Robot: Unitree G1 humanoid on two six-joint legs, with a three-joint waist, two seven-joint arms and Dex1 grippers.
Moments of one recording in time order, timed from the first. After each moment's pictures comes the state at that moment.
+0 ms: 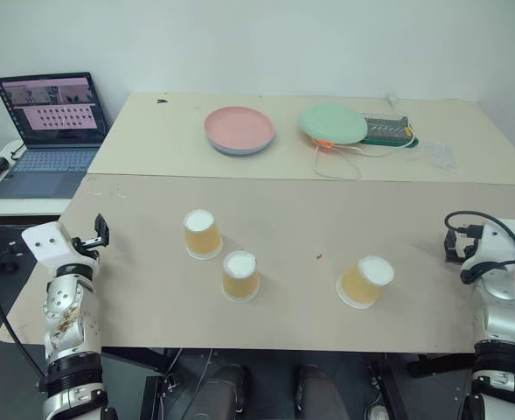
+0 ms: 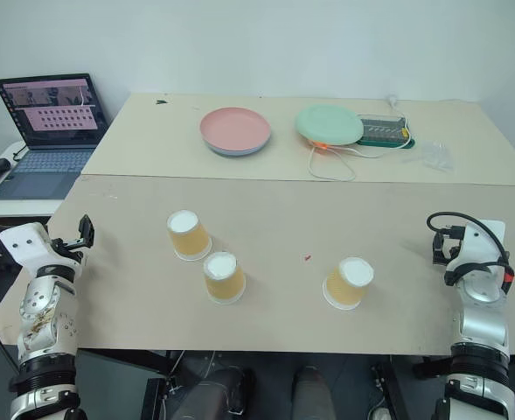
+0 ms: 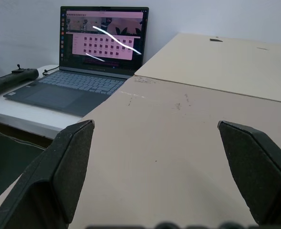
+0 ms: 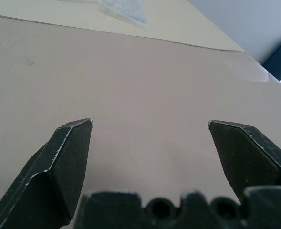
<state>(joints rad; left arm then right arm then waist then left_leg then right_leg) -0.23 0.37 0.46 0.26 -0.32 -0.02 -0.10 -0.30 -0.57 -0.41 0.43 0.10 0.14 0.07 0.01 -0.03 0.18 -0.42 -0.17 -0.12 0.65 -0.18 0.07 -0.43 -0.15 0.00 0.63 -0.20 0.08</state>
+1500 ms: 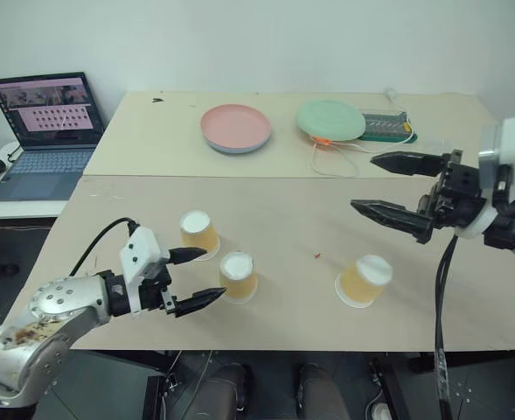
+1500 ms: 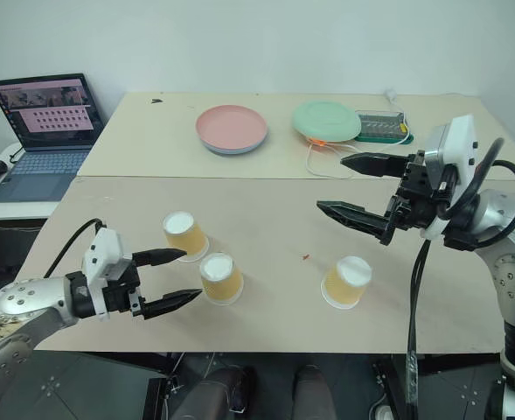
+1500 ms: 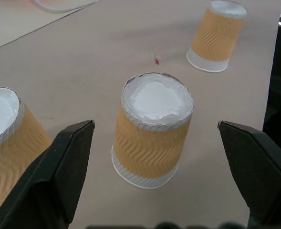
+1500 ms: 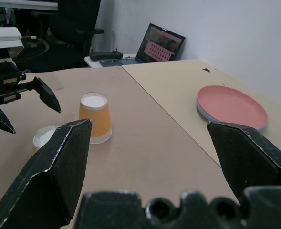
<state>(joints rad) -0.01 0.83 0.08 -0.60 -0.64 0.56 -0.80 -0.41 -0.90 -0.33 -0.41 0.82 0.60 0.93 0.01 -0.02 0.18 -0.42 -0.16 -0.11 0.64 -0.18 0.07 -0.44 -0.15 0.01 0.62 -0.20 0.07</state>
